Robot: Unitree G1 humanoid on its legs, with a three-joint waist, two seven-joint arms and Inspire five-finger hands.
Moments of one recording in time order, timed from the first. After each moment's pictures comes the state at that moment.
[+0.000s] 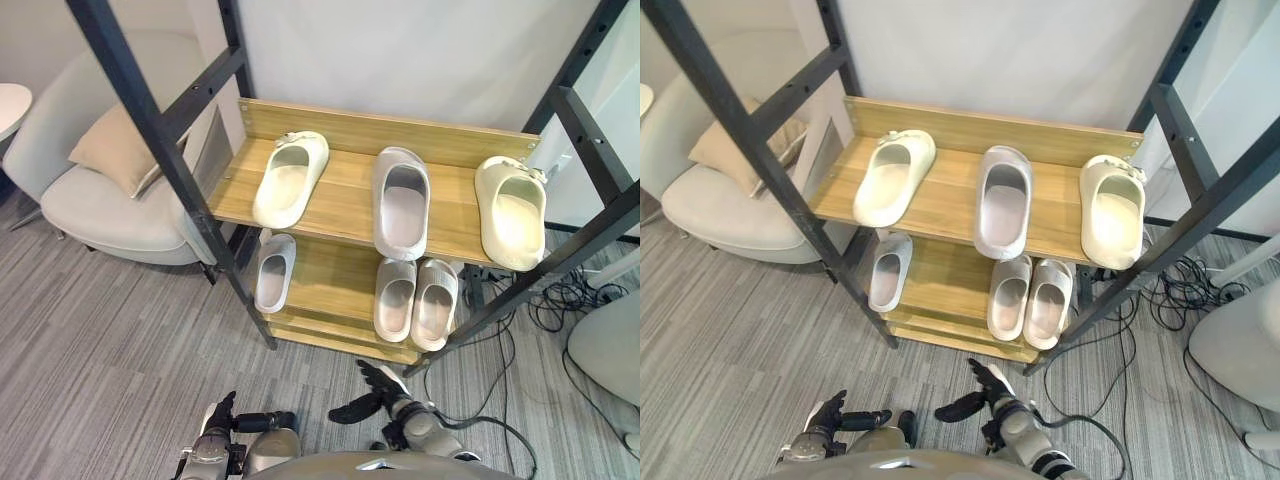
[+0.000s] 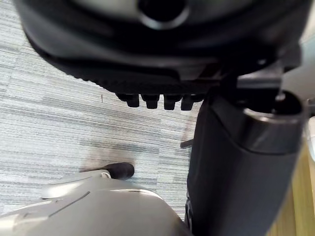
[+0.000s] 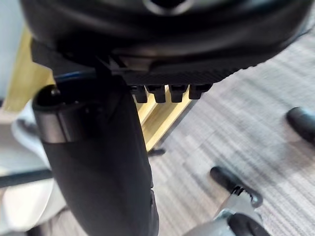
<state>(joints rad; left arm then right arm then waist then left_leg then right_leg) 0.06 0.17 -0.01 1.08 0.03 -0.07 0.10 -0.03 -0.07 0.58 0.81 -0.03 -0.05 0.01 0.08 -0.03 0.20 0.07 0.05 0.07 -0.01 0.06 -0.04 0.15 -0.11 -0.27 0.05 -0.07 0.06</state>
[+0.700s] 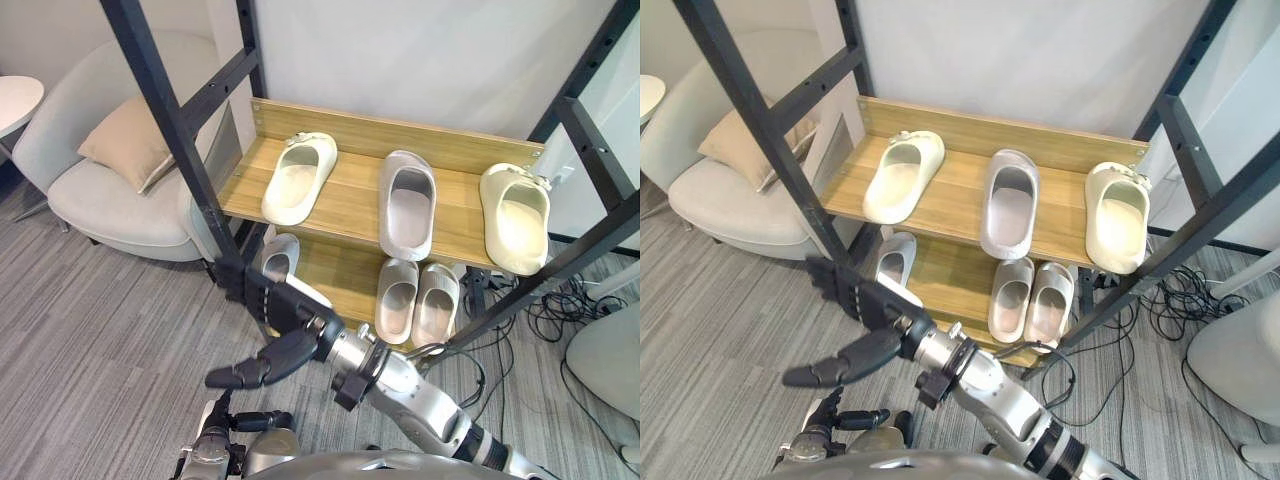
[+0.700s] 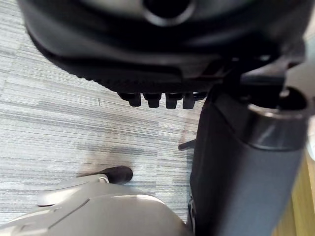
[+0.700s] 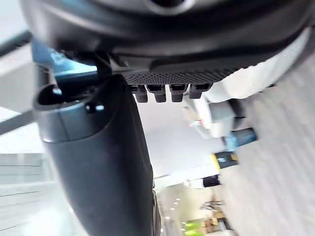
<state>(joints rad) 0.06 0.18 -0.06 1.08 0.05 -0.08 0.15 -0.09 -0.24 0.71 -0.29 0.57 -0.14 0.18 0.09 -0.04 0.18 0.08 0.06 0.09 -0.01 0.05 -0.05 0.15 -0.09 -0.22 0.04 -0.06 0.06</state>
